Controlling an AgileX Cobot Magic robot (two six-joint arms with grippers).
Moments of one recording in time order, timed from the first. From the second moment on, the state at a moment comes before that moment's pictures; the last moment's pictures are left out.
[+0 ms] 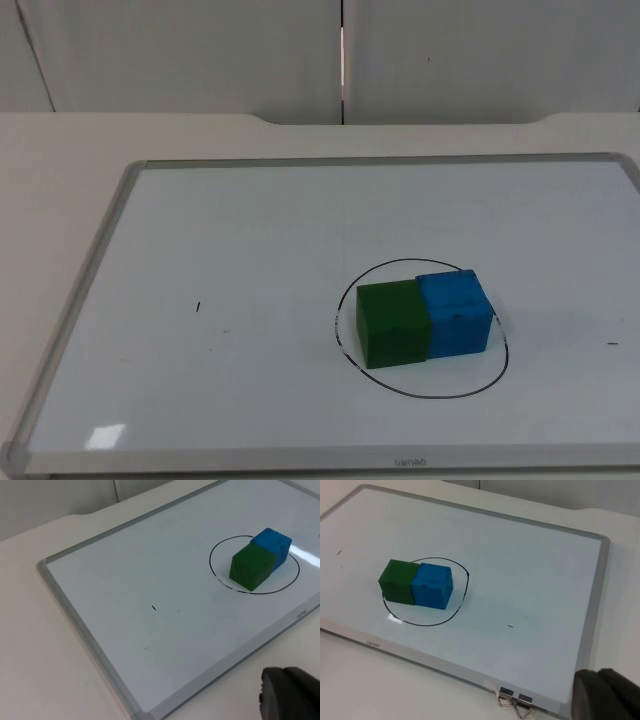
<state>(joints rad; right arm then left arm) 0.36 0.00 -0.52 -0.06 1.08 0.00 -0.62 0.00 -0.50 0.05 1.07 0.00</state>
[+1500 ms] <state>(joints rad) 0.36 0.00 -0.52 -0.06 1.08 0.01 -0.62 0.00 -0.50 0.05 1.07 0.00</state>
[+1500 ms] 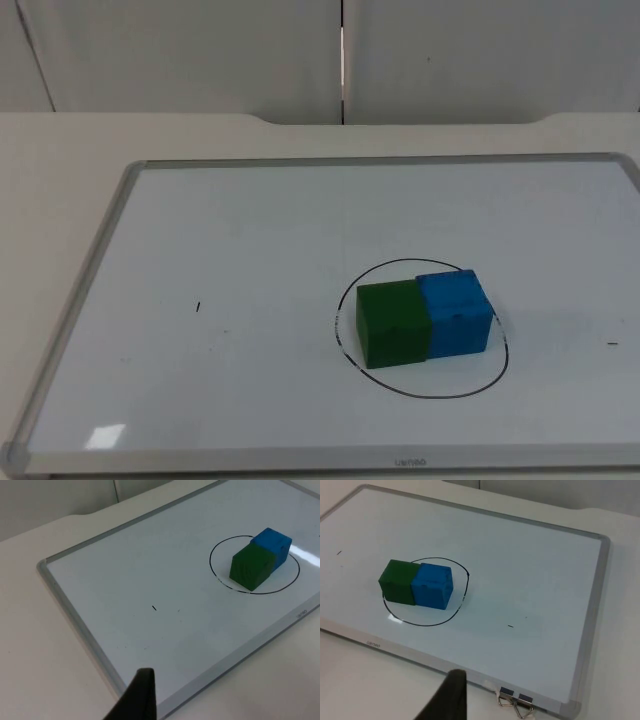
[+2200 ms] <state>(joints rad) 0.36 0.00 -0.52 -0.07 1.08 0.01 -0.62 0.00 -0.50 0.05 1.07 0.00</state>
